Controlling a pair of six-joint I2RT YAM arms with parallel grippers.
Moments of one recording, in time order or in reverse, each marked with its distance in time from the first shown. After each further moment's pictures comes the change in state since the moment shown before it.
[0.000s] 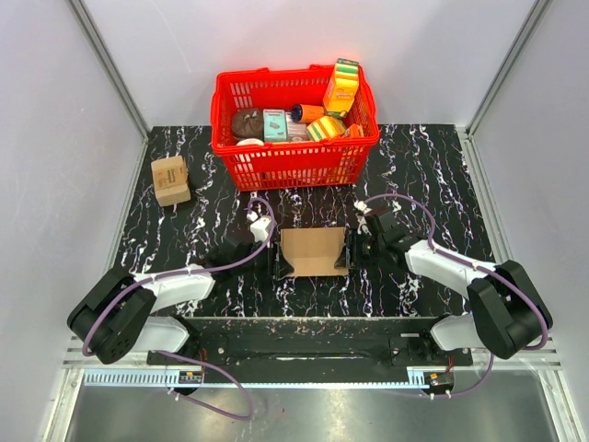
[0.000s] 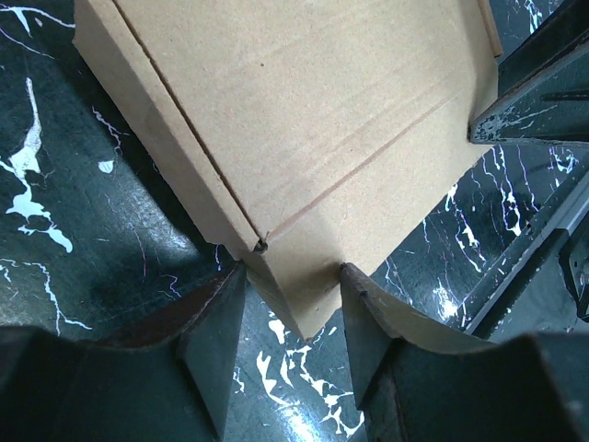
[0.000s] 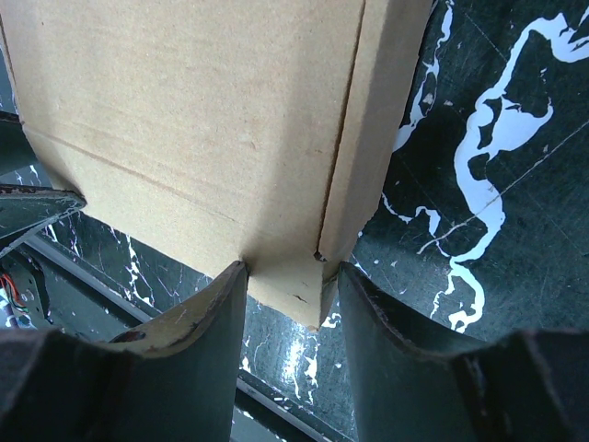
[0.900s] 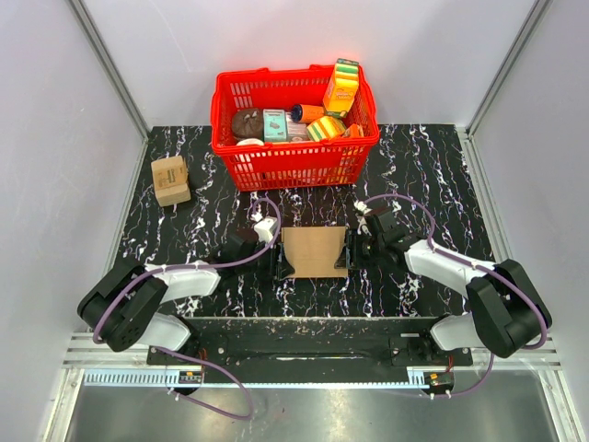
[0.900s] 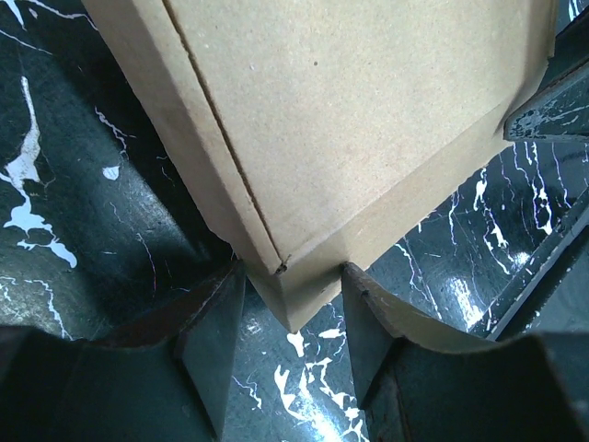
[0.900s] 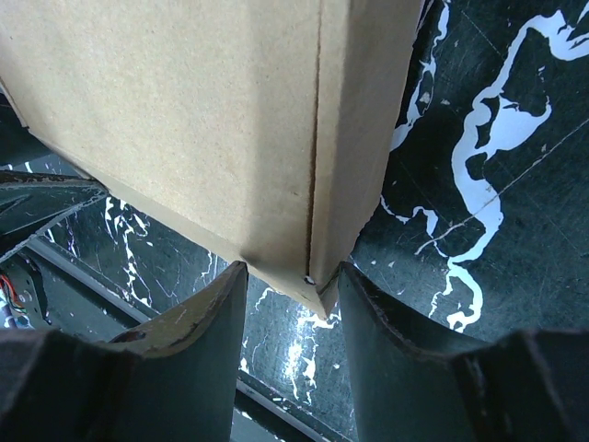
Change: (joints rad) left arm 0.000 0.082 0.020 0.018 -0.001 0.036; right arm -0.001 0.006 0.000 0.000 0.000 0.000
